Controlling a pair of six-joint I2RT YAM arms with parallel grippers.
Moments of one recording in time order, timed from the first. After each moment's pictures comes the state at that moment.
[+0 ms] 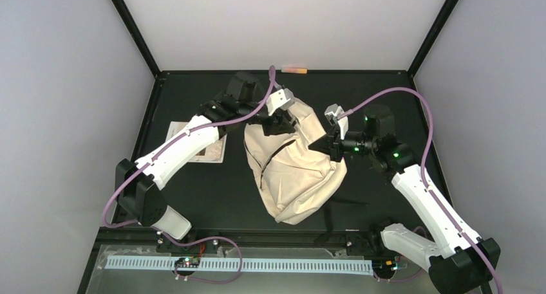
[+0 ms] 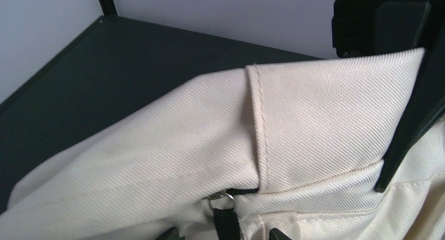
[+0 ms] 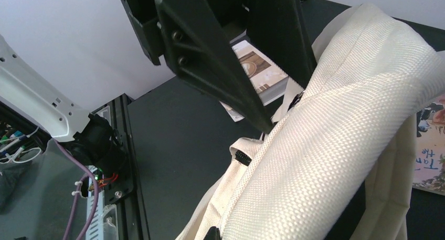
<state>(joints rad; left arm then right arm) -0.61 1.53 1.40 -0.43 0.68 0.28 0.39 0.99 0.92 -0.41 -0.81 0.02</state>
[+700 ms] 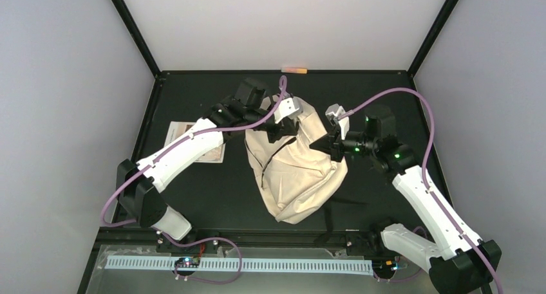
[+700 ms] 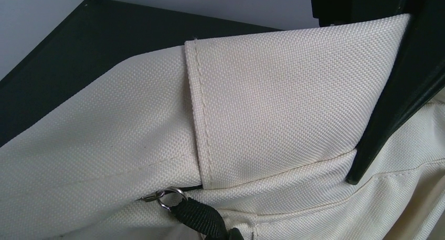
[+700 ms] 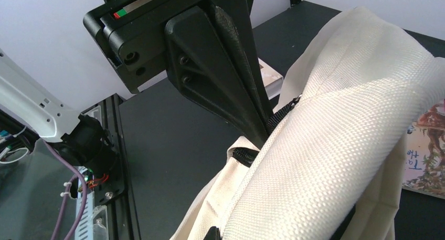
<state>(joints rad) -0.68 1.53 1.41 -0.50 0.59 0.32 0.39 0.98 0.92 -0.42 -0.79 0.00</state>
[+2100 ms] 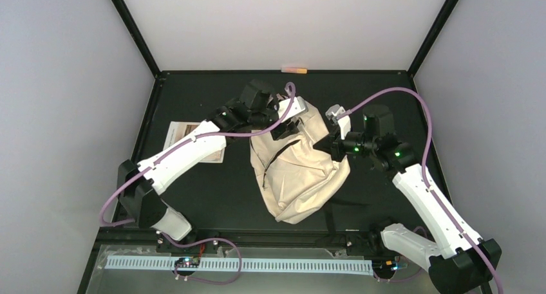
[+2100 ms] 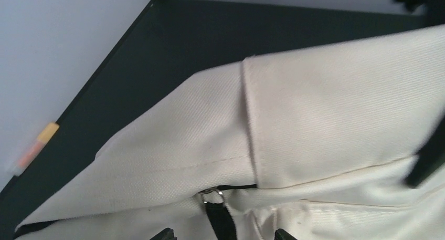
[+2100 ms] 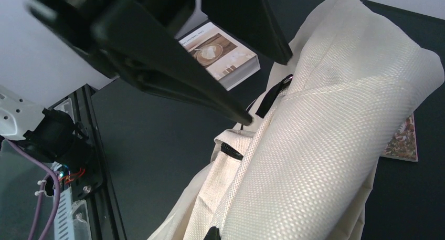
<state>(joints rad) -0.75 1.52 1.42 -0.46 0.33 0.36 0.39 1.00 0.95 -0.52 -0.68 -0.03</state>
